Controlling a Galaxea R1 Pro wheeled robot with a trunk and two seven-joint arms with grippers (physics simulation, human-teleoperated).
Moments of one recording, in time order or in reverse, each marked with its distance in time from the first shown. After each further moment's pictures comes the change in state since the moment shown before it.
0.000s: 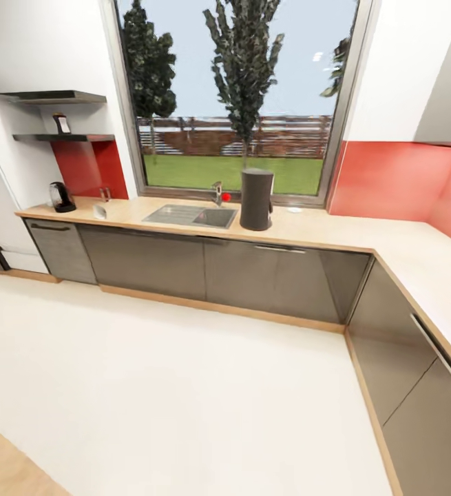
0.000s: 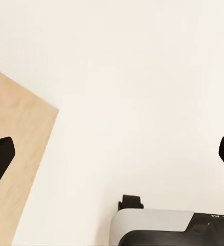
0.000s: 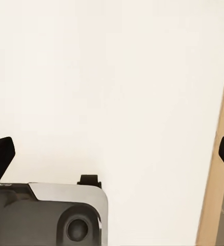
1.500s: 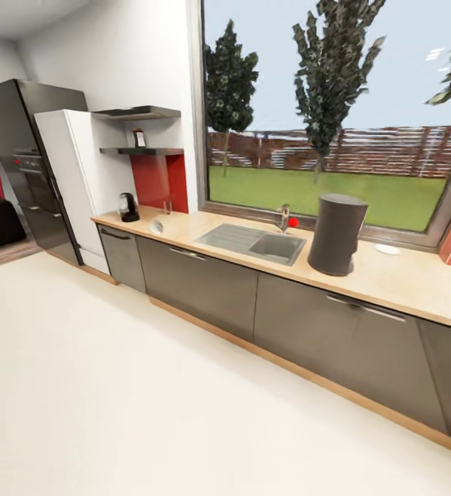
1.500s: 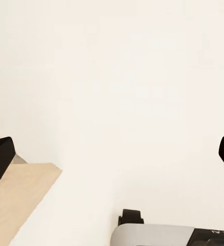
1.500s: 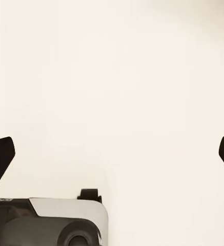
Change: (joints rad) left arm 0.000 0.003 0.001 0.000 0.001 0.001 0.001; right arm 0.000 0.001 0.000 -0.001 0.000 0.000 0.001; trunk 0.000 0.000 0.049
